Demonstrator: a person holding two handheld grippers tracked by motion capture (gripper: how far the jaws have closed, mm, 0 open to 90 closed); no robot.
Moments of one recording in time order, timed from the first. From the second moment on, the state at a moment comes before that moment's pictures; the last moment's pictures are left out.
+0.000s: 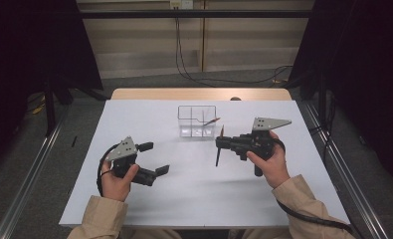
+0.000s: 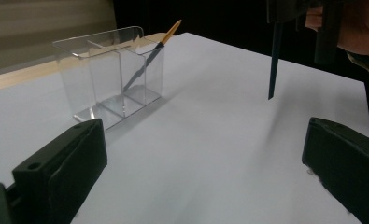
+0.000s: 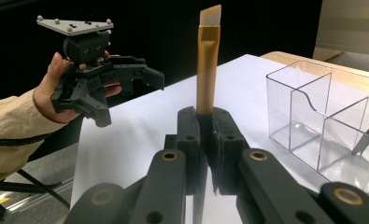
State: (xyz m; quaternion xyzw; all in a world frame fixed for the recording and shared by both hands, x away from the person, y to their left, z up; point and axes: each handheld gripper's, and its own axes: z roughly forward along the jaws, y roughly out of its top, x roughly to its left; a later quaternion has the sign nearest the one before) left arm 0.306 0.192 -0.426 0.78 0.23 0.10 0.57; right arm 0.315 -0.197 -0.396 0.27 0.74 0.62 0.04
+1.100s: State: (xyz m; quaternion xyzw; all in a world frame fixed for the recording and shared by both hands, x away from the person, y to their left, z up) left arm 0.297 0.231 -0.427 0.76 0.26 0.13 0.57; right arm 0.320 -0.201 -0.390 0.27 0.74 0.62 0.06
